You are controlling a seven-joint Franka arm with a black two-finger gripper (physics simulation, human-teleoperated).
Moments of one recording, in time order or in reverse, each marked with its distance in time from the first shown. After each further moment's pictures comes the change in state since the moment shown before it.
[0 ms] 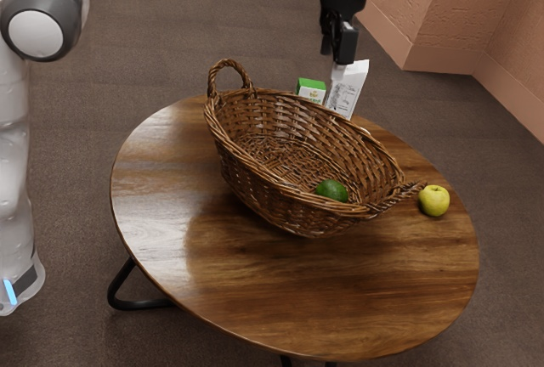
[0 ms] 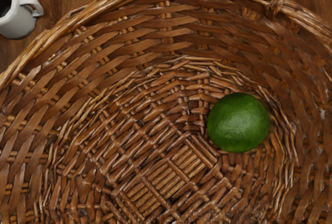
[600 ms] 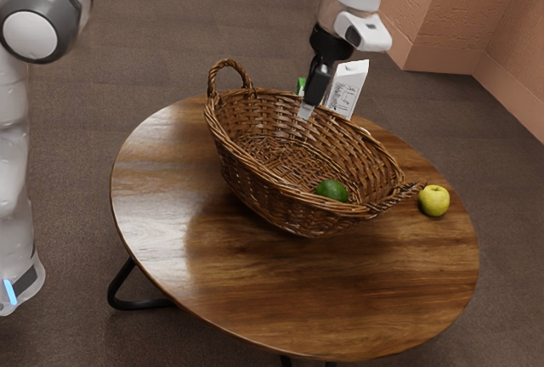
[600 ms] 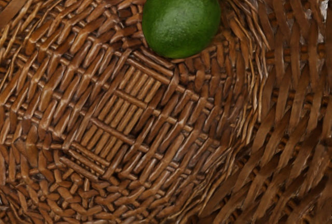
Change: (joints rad) arm -0.003 0.002 -0.066 -0.129 0.019 -0.094 0.234
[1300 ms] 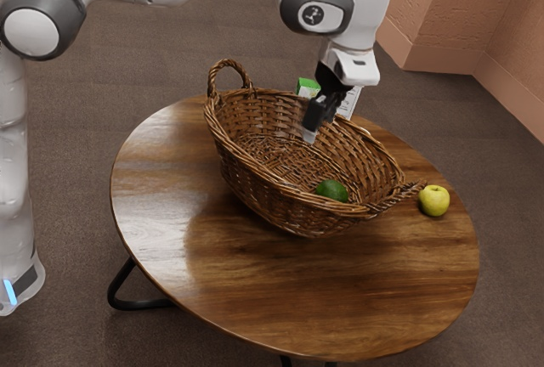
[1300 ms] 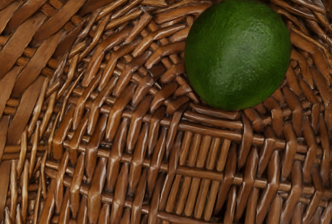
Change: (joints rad) arm 0.069 0.001 -0.034 -0.234 0.019 0.355 0.375
